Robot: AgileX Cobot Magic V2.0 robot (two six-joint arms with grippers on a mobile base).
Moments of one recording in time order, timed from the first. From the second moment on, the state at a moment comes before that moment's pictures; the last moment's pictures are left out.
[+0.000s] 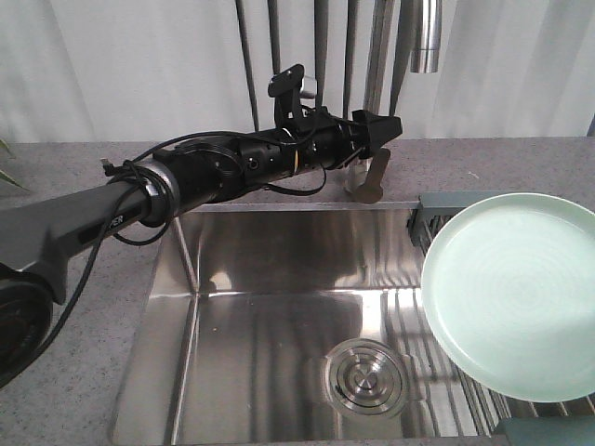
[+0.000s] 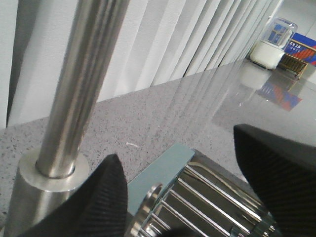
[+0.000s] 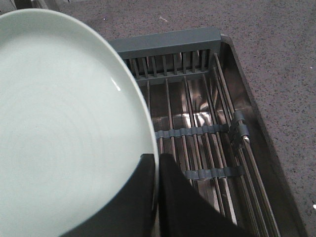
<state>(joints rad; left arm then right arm) -0.51 2.26 -1.86 1.23 -0.50 -1.75 -0.31 0.70 -0.53 0.56 0.57 -0.52</state>
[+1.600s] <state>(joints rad) -0.51 2.33 -2.02 1.60 -0.71 -2.12 -0.31 0.70 -0.53 0.56 0.57 -0.52</state>
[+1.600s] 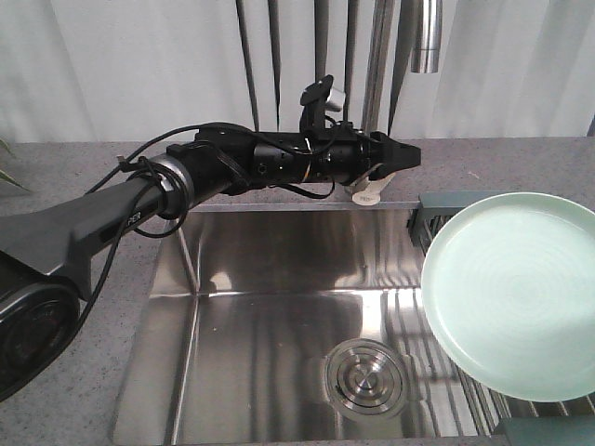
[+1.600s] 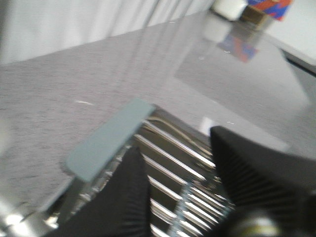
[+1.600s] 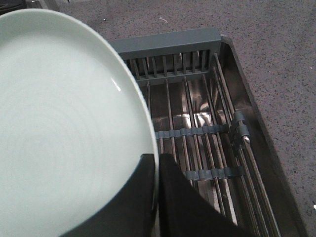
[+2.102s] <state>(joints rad) -0.33 2.22 -2.02 1.72 -1.00 -2.12 -0.31 0.70 -0.53 0.57 0.57 -0.52</state>
